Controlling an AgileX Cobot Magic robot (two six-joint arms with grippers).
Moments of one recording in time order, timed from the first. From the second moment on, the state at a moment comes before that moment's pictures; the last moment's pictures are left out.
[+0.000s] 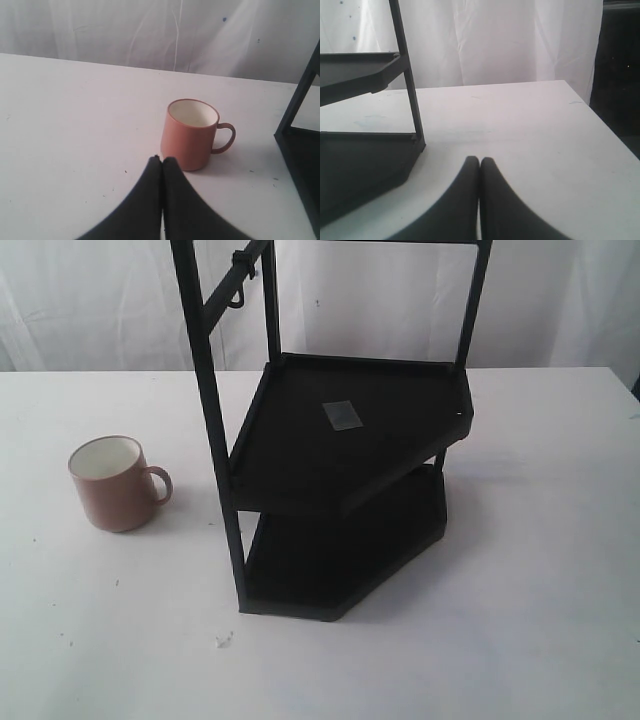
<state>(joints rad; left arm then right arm) 0.08 0.13 -0.09 -0.15 0.20 0.00 0.03 0.01 0.00 0.00 0.19 0.10</state>
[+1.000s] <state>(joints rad) 0.08 0.01 0.02 -0.15 0.18 0.13 0.03 0.01 0.00 0.00 0.19 0.10</state>
